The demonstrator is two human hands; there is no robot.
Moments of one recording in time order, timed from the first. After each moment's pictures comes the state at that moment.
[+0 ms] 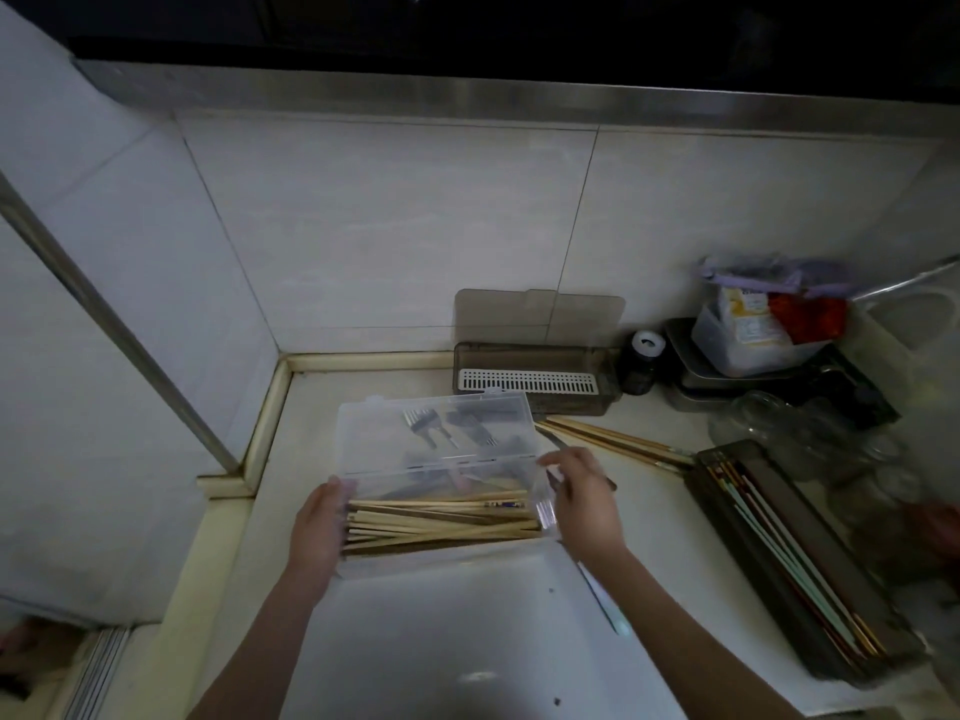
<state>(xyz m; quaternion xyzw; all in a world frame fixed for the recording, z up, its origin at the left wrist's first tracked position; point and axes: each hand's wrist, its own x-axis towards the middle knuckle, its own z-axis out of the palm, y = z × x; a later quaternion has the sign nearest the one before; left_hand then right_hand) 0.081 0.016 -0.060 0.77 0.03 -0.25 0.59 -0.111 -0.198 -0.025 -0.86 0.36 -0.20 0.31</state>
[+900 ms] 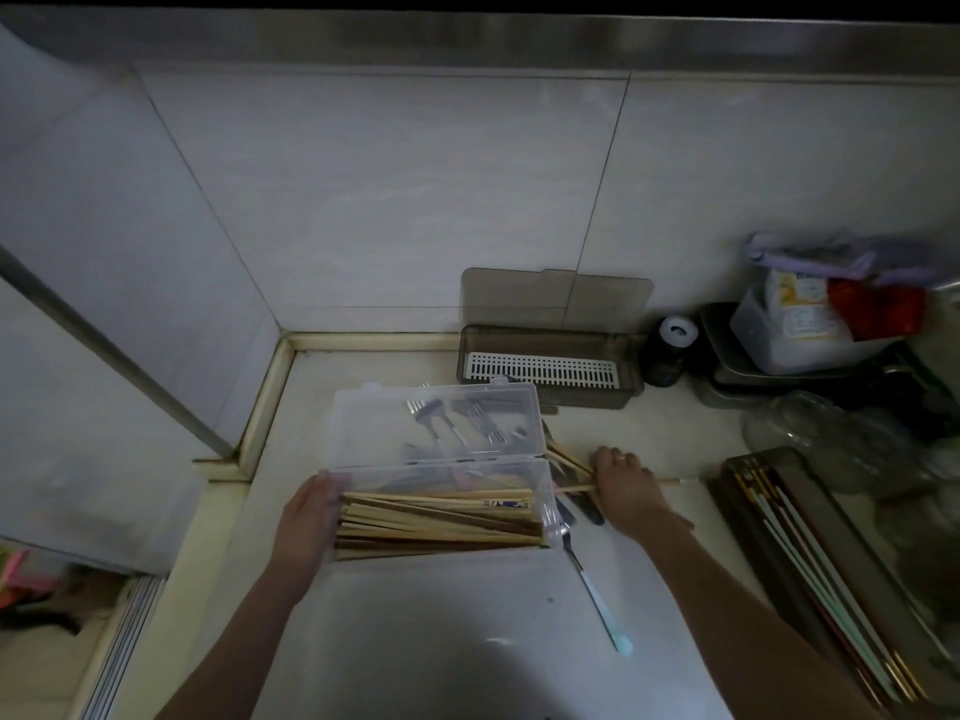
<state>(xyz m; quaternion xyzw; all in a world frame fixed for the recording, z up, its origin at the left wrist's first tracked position) 0.078 0.019 -0.054 0.78 -0.03 -0.23 0.58 -0.113 -0.295 -0.080 -0.94 0.32 0.13 0.06</state>
